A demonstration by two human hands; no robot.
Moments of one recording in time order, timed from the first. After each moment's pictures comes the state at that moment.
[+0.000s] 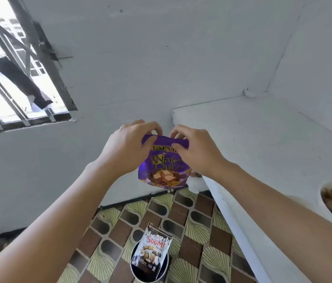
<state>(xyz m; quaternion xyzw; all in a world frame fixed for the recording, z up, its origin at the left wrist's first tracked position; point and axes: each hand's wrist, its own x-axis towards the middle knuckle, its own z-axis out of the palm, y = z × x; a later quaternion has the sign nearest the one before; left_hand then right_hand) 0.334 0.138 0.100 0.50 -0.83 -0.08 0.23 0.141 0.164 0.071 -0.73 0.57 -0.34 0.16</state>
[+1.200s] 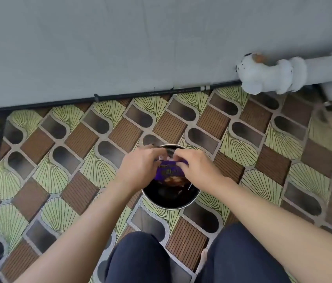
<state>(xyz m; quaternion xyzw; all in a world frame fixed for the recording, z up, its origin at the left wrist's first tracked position) 0.465 0.157 -0.584 0.60 -0.77 -0.24 -0.01 0.281 0.165 -0.599 -0.74 0.59 -0.07 0.33</state>
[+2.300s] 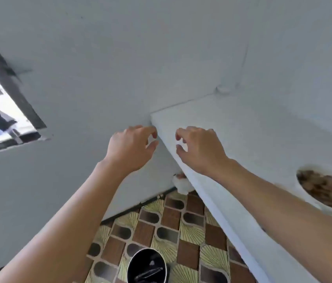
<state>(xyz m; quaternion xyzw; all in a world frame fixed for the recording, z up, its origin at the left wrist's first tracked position) 0.280 0.101 0.080 0.47 -0.87 0.00 0.13 0.095 0.163 0.055 -0.70 0.69 -0.20 -0.04</state>
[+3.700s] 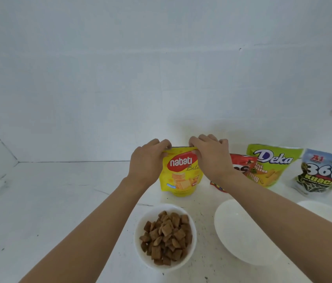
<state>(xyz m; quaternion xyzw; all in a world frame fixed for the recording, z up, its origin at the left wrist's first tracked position) -0.285 0.181 0.050 -0.10 -0.96 -0.18 0.20 -0.318 0.376 0.045 -0.18 0.95 -0.12 -0.22</state>
